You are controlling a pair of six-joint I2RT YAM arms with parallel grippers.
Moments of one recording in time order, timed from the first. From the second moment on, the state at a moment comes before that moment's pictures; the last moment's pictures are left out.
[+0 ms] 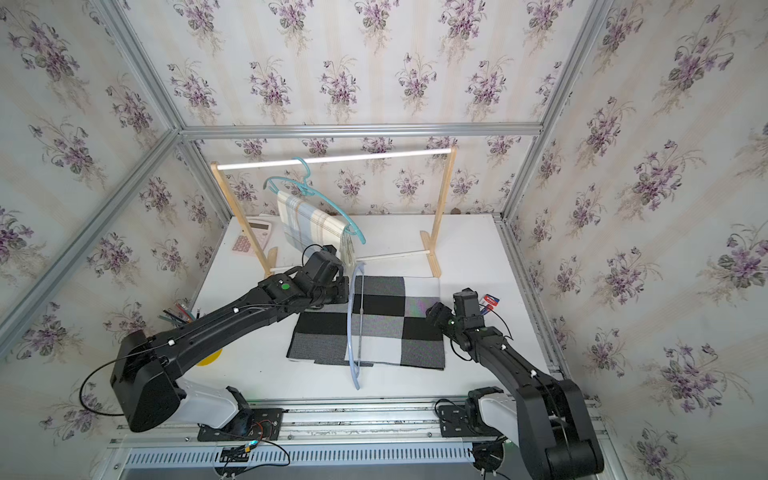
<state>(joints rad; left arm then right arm) -0.77 1.45 1.15 -0.58 -0.08 -0.70 0.18 1.17 0.37 -0.11 -0.19 0.74</state>
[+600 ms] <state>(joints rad) -0.67 1.51 1.15 -0.50 0.07 -0.64 0.18 1.24 0.42 -0.08 -0.21 0.69</state>
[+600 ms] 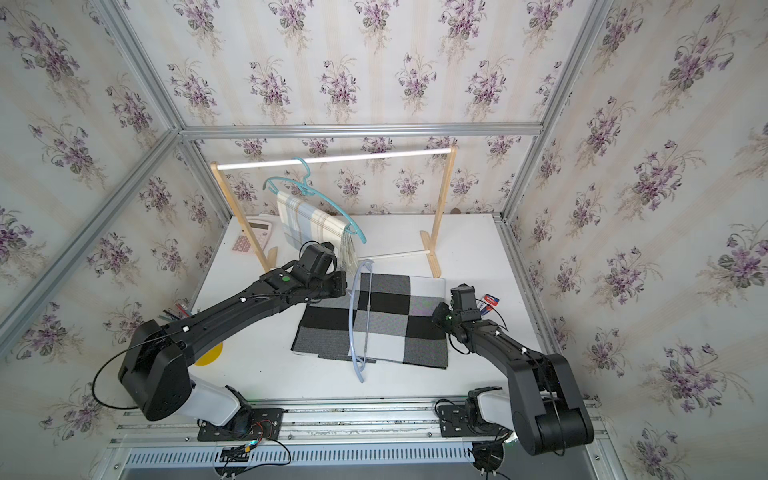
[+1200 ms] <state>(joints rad) -0.67 1.49 1.16 -0.46 0.27 -0.65 0.18 1.19 0.46 -0.18 -0.19 0.67</state>
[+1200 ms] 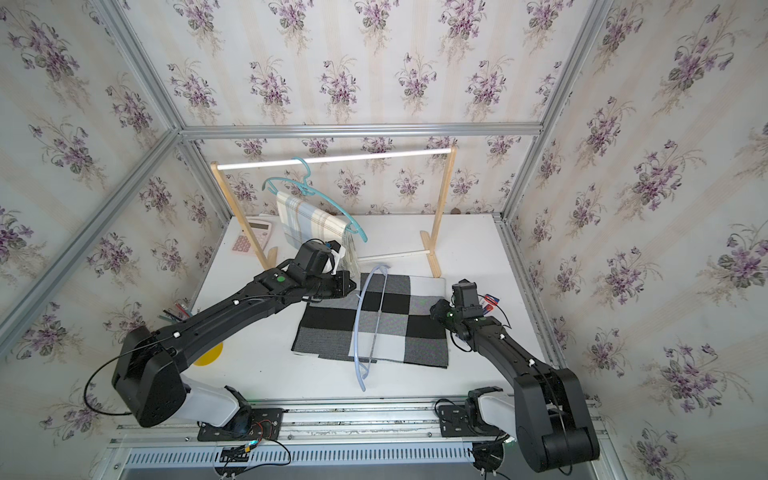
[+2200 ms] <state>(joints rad) -0.70 1.52 1.00 -0.32 0.14 -0.69 0.59 1.32 0.48 0.17 -0.53 0.81</state>
